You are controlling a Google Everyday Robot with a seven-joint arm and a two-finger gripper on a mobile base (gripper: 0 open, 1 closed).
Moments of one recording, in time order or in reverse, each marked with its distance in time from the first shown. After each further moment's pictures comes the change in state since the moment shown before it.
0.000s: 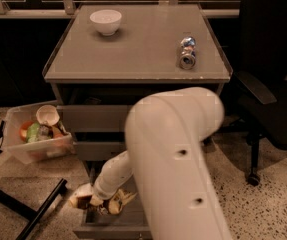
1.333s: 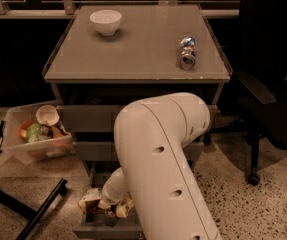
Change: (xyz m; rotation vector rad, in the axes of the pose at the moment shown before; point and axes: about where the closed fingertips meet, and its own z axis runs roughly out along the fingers) arm 0.041 -0.010 0.040 0.032 0.010 -0.017
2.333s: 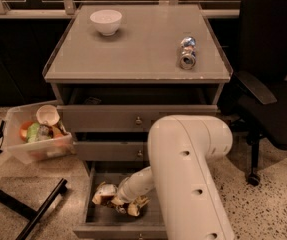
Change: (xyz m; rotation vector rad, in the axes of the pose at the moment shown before) arm 0.059 -0.057 0.032 0.074 -0.086 0.097
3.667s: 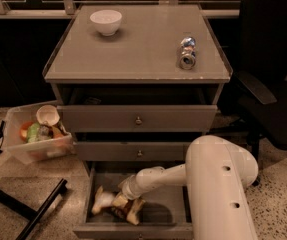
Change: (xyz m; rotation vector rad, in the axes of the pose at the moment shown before) arm 0.016 -0.024 0.017 -0.050 -0.073 0.002
